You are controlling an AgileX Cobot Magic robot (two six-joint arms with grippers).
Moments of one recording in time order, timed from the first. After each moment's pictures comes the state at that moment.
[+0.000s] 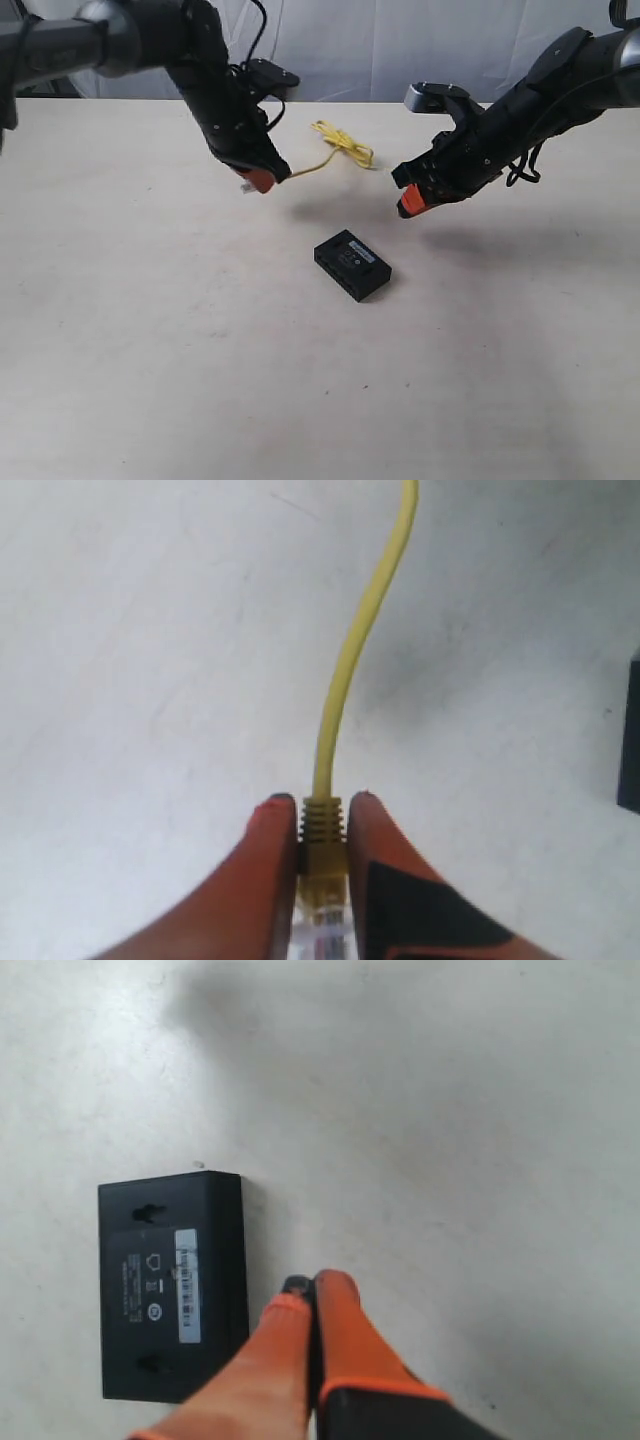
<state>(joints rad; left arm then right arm) -0.38 2.30 -1.90 -0.24 1.01 0.53 0.17 2.09 -1.38 0.76 0.86 -0.83</state>
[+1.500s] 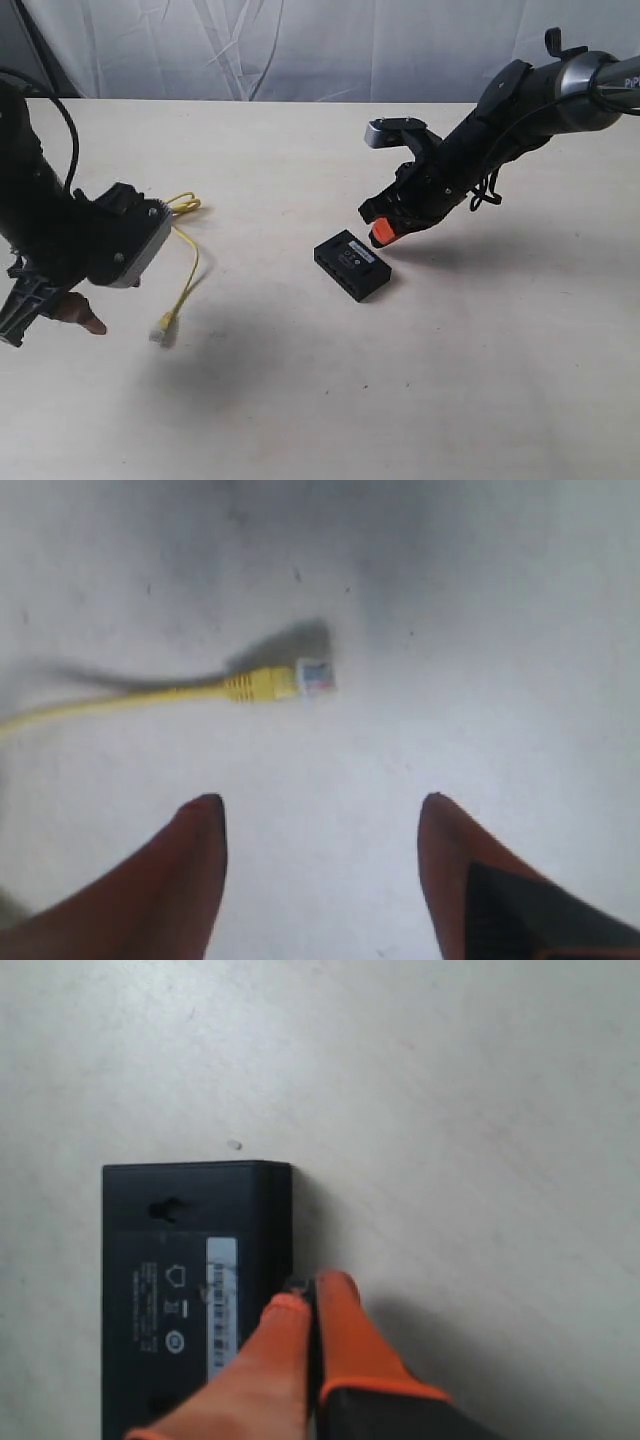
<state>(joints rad) -0.27 1.64 -0.91 -0.22 0.84 1.84 0.27 2.16 -1.38 0.74 0.82 -0.83</state>
